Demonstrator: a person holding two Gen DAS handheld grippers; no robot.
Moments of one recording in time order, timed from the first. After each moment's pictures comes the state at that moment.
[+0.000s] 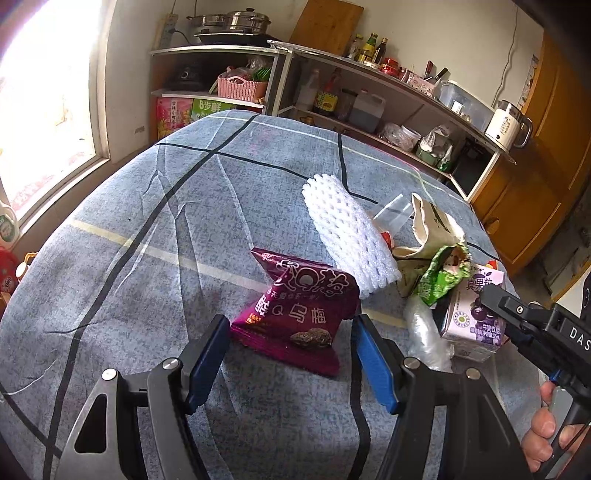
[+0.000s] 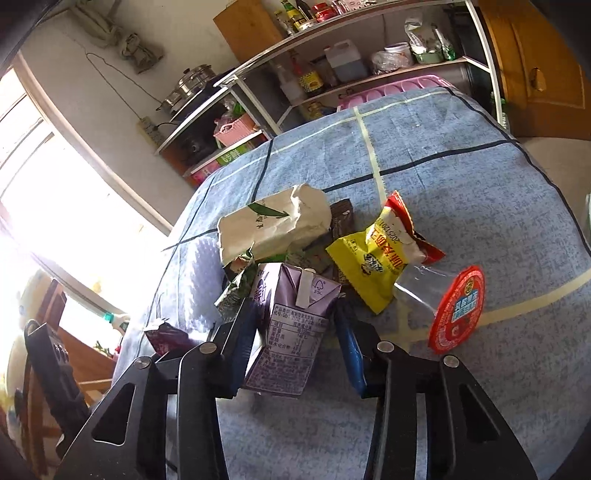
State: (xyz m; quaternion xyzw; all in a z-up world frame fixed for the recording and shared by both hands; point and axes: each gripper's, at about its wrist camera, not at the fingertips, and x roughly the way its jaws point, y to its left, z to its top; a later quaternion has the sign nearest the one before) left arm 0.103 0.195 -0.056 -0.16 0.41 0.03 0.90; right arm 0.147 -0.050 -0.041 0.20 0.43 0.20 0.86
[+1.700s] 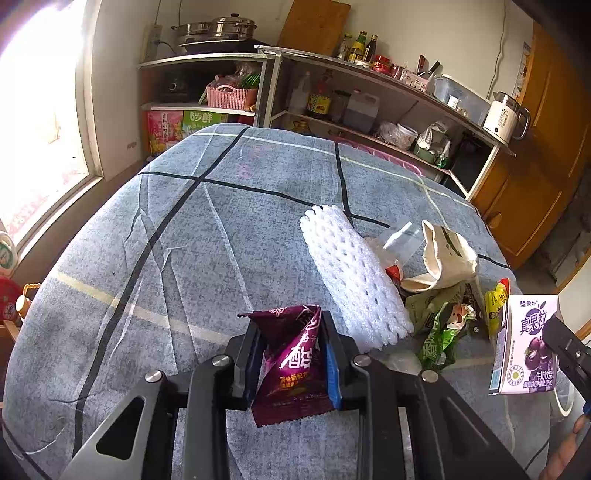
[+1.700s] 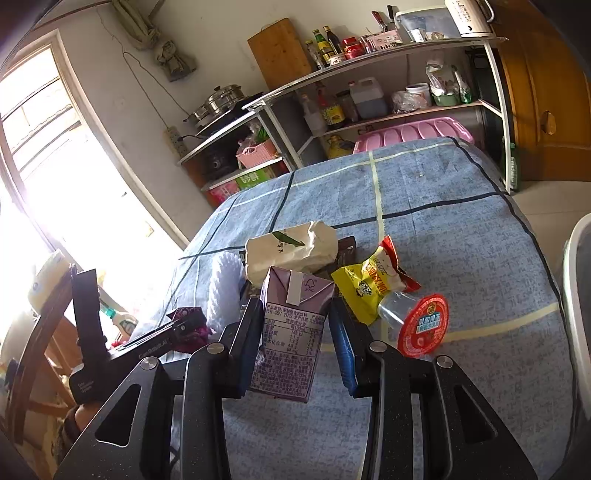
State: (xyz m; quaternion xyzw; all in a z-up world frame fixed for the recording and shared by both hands) left arm 0.139 0.200 -0.049 -0.12 0.41 0.03 0.91; right arm 0.120 -0.070 -0.014 0.17 0.37 0.22 0.89
